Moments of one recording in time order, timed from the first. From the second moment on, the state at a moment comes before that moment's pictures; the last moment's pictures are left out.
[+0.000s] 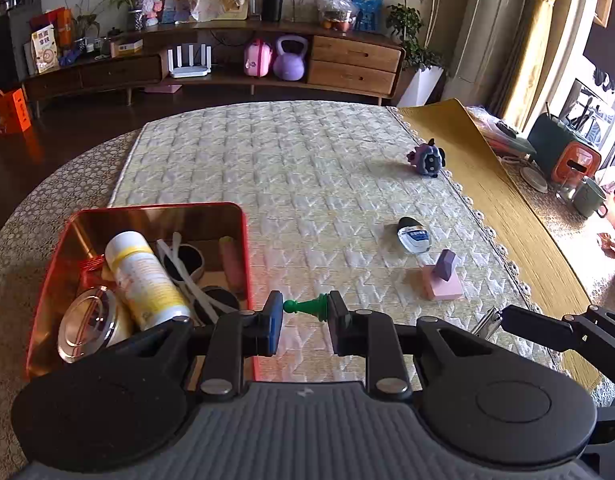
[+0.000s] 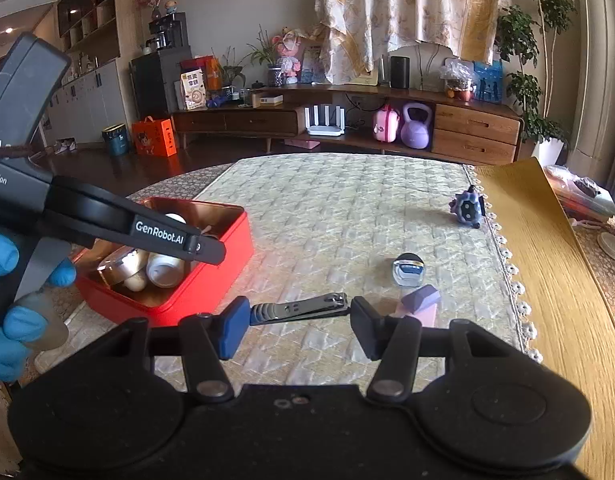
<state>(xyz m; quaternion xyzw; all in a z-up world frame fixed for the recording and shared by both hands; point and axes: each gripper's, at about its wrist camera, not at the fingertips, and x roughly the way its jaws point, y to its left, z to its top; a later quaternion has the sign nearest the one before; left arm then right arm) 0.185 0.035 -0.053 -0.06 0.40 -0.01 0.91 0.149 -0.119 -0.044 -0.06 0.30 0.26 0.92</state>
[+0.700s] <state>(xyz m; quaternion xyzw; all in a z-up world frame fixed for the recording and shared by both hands) 0.159 0.144 -0.055 -0.09 0.39 0.06 0.91 0.145 -0.016 -0.043 -0.13 0.31 0.33 0.88</state>
